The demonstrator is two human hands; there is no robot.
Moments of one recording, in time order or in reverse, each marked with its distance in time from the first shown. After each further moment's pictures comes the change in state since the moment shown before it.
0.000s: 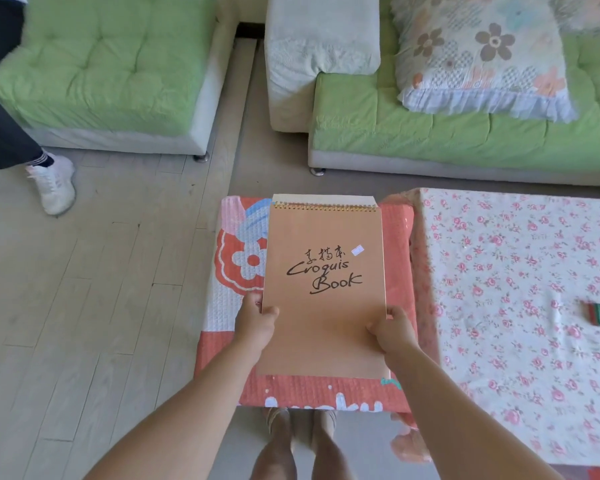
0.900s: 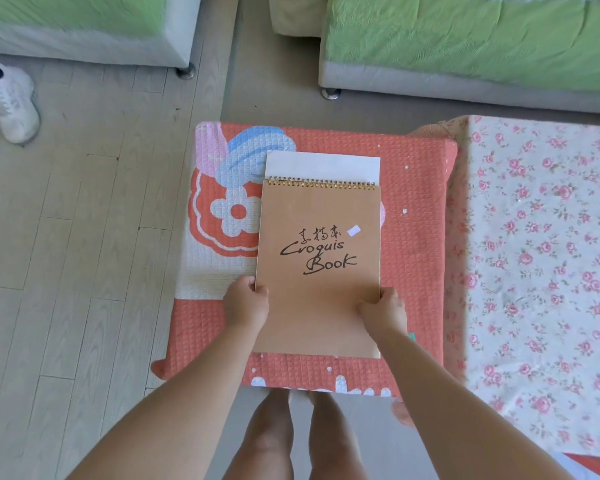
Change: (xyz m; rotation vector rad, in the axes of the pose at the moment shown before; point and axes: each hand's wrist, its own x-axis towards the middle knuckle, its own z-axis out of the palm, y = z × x) left_hand 0.062 -0.063 0.050 0.305 0.141 -0.067; right_hand 0.082 0.052 0.047 -0.445 -0.055 0.058
